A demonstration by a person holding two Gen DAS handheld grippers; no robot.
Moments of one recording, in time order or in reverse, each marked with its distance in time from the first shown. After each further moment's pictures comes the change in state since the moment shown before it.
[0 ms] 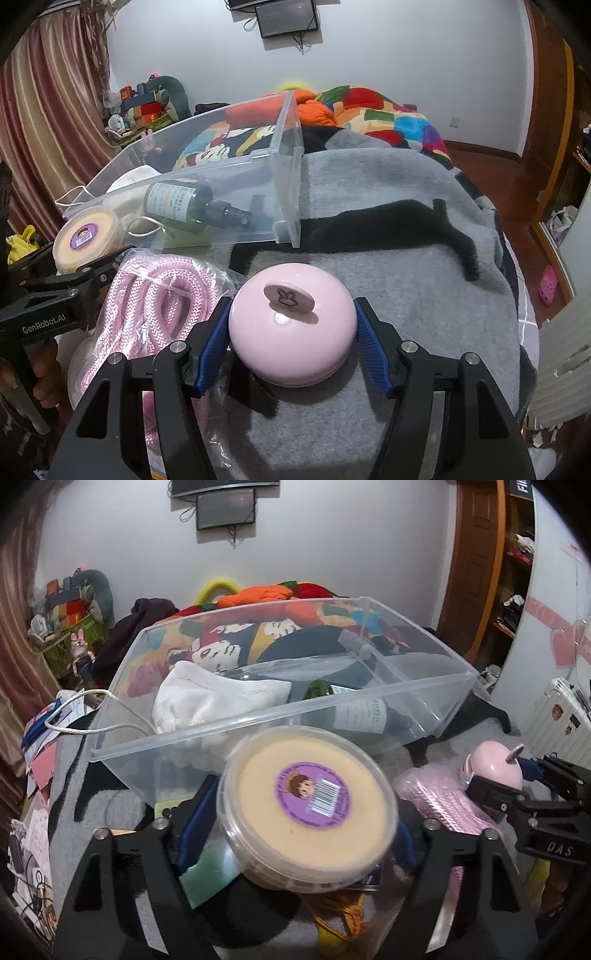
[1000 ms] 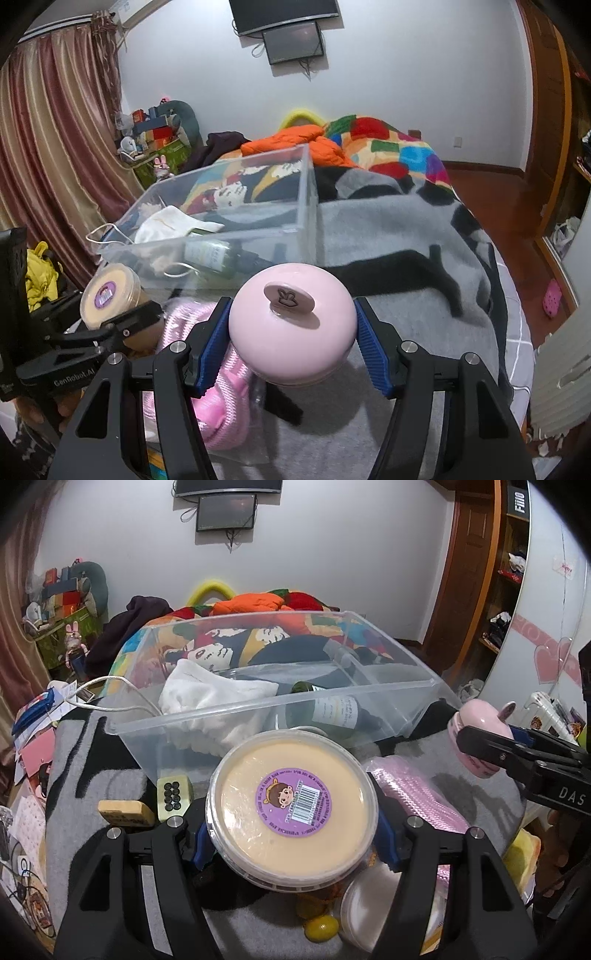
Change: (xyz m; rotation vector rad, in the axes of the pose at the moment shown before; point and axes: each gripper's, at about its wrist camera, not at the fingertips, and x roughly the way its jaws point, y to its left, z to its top) left arm -0.030 0.002 -0.008 -0.055 -0.032 -0.067; right arm -0.039 0.014 0.023 -0.005 -0.101 0.043
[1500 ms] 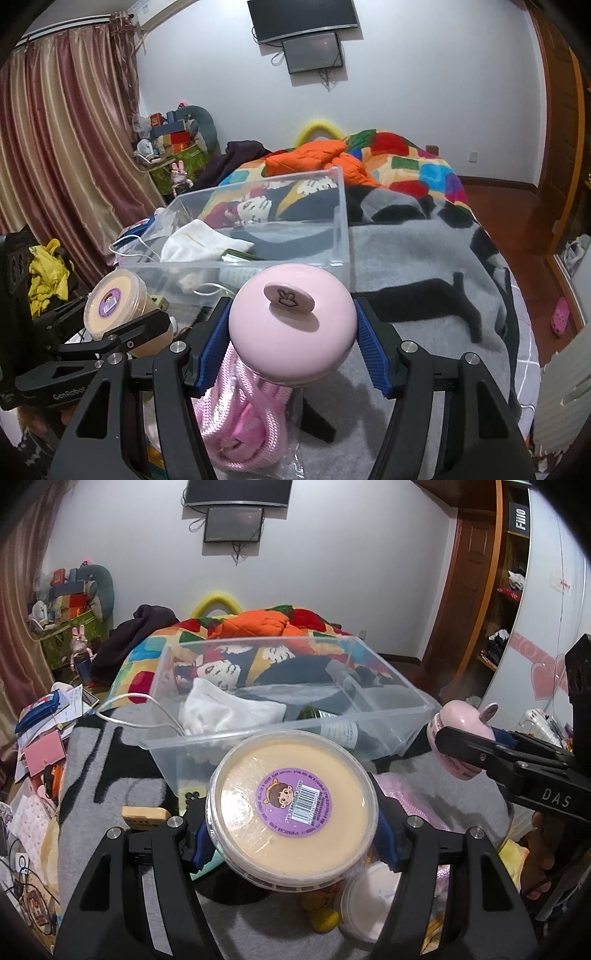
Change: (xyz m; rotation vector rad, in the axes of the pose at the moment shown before) left arm -0.024 0.009 0.008 -0.033 -0.056 -0.005; right arm -0.002 0.023 0.016 -0.039 -0.037 0.048
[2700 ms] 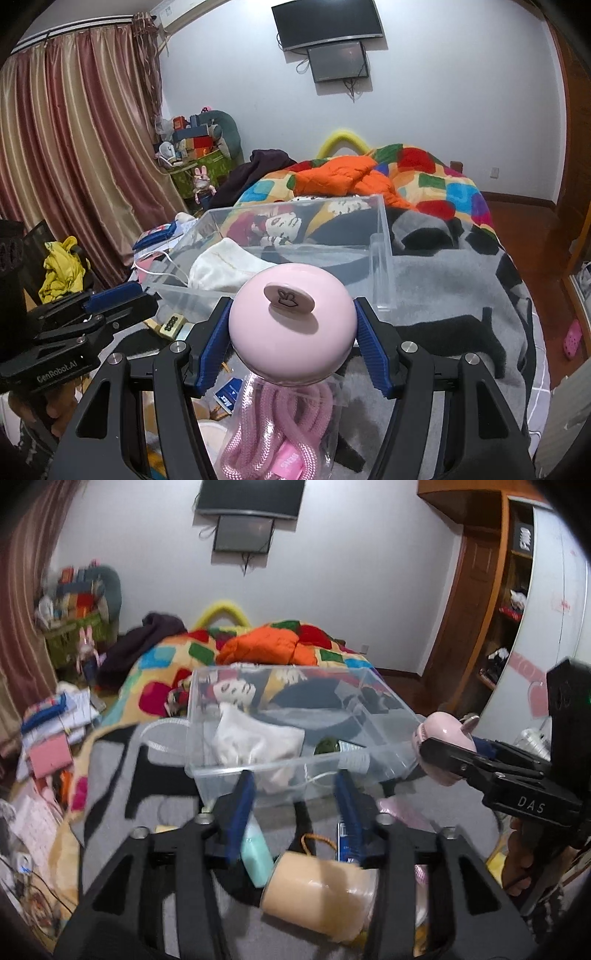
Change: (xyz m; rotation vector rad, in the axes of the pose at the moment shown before) left arm -0.025 0.031 0.017 -0.050 -0.030 -0.023; right arm 0.010 0.021 0.019 -0.045 -0.027 0.074
